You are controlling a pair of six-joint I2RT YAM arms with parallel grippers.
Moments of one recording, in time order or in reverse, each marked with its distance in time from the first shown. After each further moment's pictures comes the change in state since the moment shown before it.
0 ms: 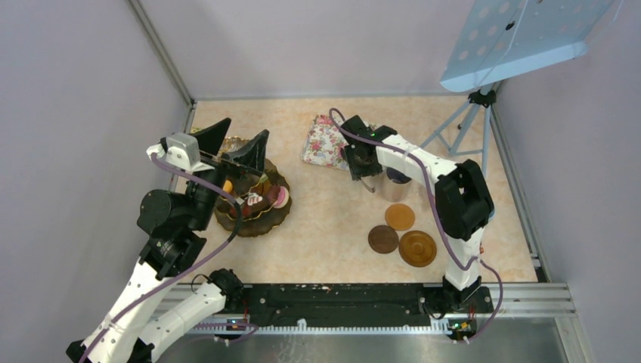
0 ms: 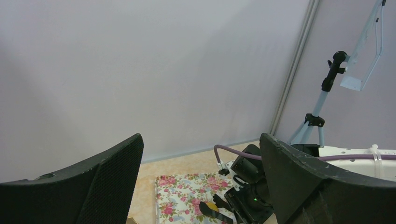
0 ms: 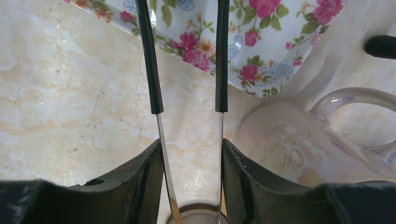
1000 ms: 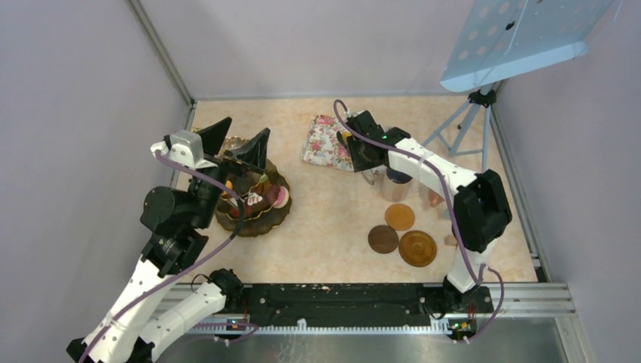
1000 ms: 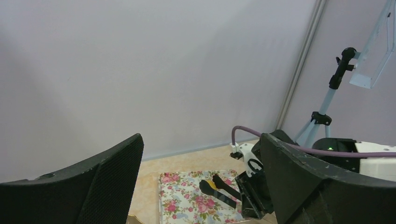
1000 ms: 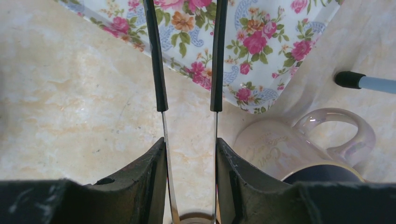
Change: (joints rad) left arm 0.000 0.015 0.000 0.000 -0.010 0.005; right arm 0.002 -0.109 -0.056 0.126 0.009 -0.047
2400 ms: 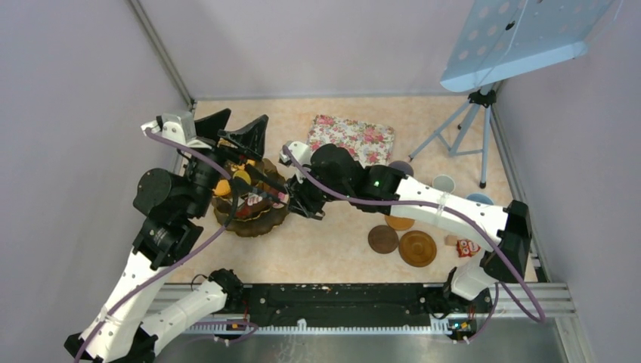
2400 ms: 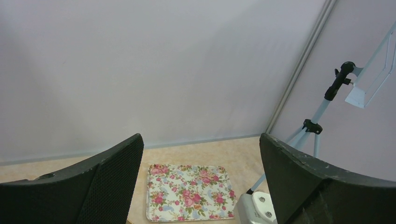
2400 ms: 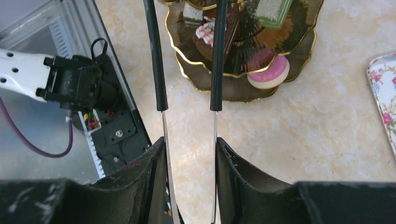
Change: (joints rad) left arm 0.016 0.097 0.179 -0.148 -0.040 -0.109; right arm 0.471 -0.281 -0.039 0.216 -0.374 -0.145
